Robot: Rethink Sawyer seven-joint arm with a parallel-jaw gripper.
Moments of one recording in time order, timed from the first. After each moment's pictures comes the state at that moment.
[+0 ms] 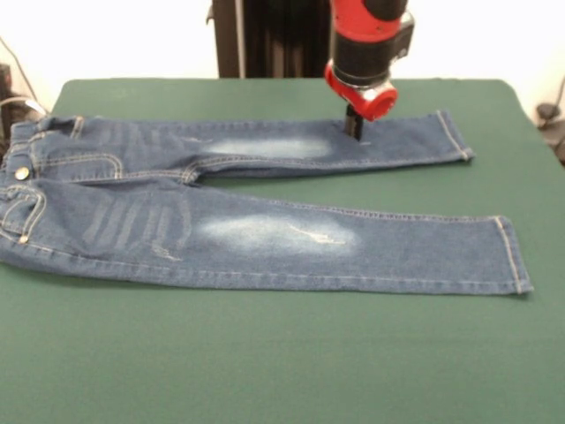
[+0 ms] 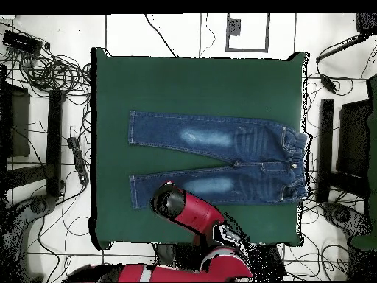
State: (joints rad) arm -0.06 -0.44 -0.07 2.04 0.35 0.15 2.31
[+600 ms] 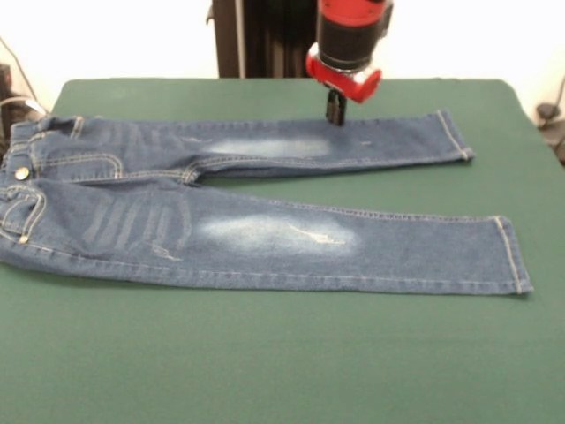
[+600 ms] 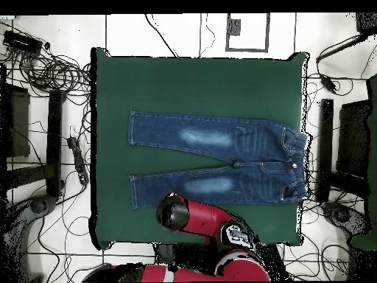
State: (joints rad) arm -0.12 -0.46 -0.07 2.04 0.02 0.15 2.31
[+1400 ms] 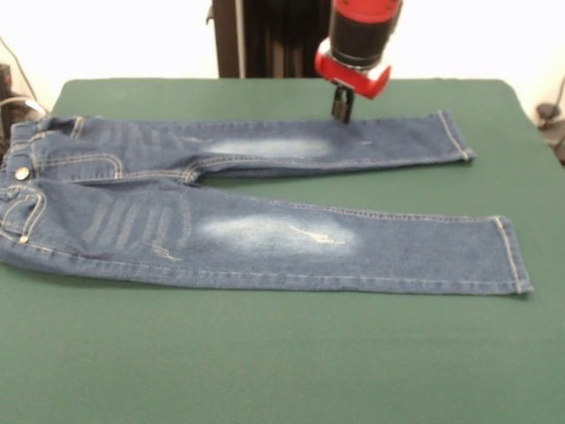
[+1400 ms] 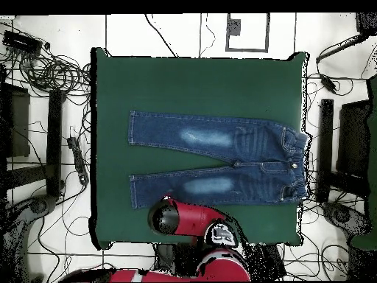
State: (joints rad) arm -0.01 -0.45 -0.11 2.02 -0.03 0.15 2.31
